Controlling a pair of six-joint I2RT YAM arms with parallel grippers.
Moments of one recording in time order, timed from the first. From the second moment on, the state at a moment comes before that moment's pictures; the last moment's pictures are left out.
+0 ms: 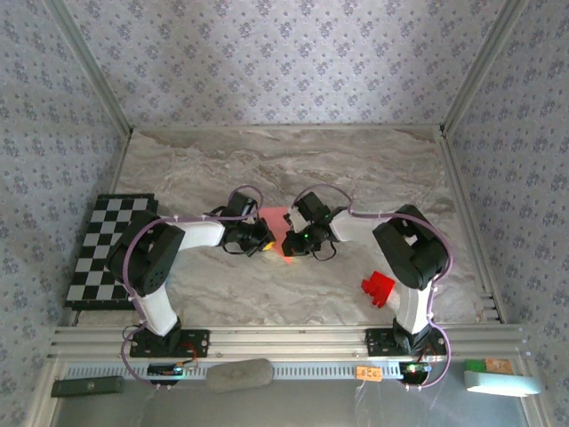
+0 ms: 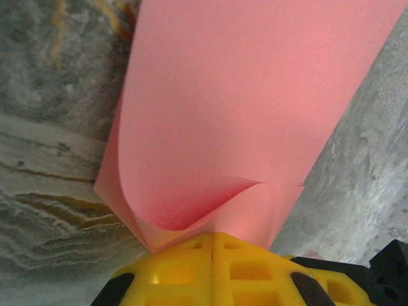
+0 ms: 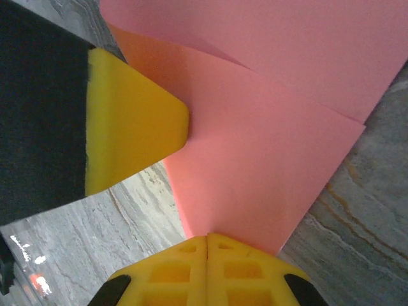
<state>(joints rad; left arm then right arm) -0.58 1.76 0.84 -0.08 0.44 -1.12 0.68 1.85 1.01 -0.28 -0.50 0.41</state>
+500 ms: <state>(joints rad) -0.57 1.75 0.86 -0.10 0.43 -0.92 0.69 1.87 1.06 -0.35 -0.46 0.38</state>
